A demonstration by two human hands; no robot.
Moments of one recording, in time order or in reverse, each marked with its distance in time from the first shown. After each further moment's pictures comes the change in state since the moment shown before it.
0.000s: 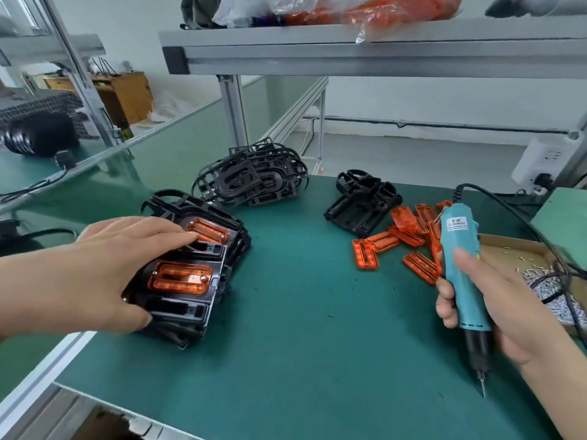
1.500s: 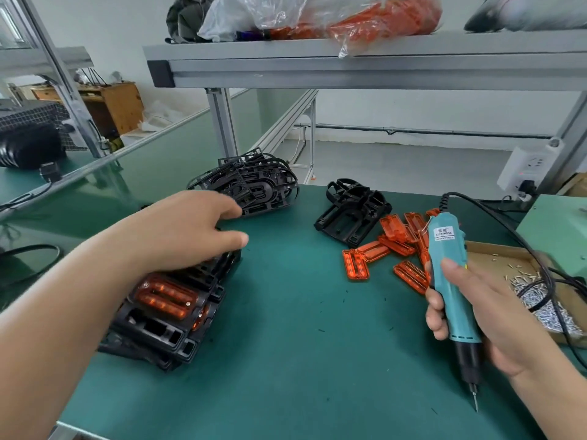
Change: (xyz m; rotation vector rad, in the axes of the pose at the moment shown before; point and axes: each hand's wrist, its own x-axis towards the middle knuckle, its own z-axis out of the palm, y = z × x) left_hand 0.094 0.071 -0.041 -0.175 0.153 -0.100; right_hand 0.002 0.005 -0.004 0.027 -0.015 0.014
